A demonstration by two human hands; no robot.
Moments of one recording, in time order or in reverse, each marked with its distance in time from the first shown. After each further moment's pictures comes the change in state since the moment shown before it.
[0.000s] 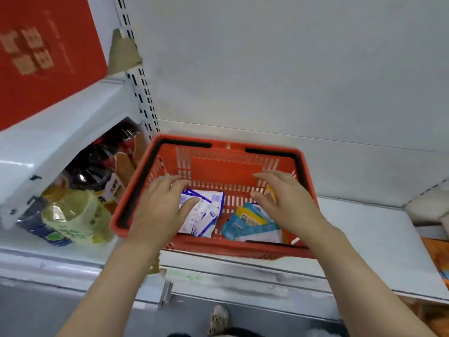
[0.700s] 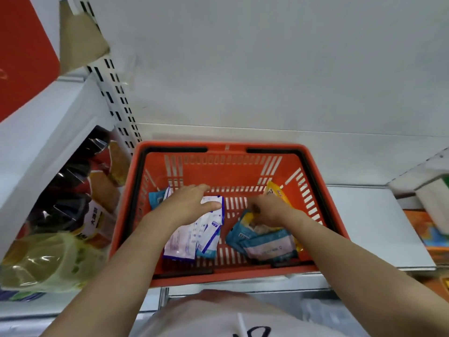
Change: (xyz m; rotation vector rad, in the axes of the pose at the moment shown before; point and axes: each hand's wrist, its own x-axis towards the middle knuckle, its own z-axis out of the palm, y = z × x) left_hand 0.107 -0.018 0.044 -0.175 -0.730 0.044; right_hand 0.080 0.036 0.105 -0.138 -0.596 0.298
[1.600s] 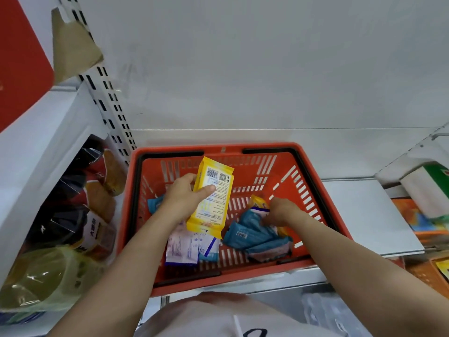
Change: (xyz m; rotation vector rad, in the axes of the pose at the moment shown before) left_hand 0.003 -0.005 -0.003 -0.709 0.249 -0.011; right_hand -0.023 0.003 -0.003 0.182 -0.085 0.457
